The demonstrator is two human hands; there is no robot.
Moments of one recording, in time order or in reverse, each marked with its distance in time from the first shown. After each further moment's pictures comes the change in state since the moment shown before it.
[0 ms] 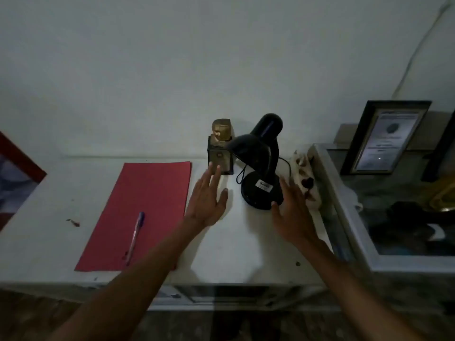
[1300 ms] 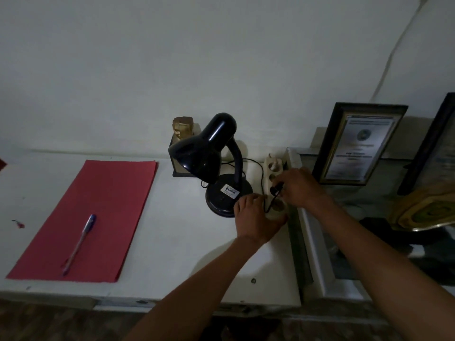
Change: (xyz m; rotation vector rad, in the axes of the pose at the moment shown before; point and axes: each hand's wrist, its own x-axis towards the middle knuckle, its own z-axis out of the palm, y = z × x) left_hand 0.037 0.162 0.166 0.007 0.000 -0.219; right_hand 0.126 0.087 -0.093 -0.509 -0.299 -0.305
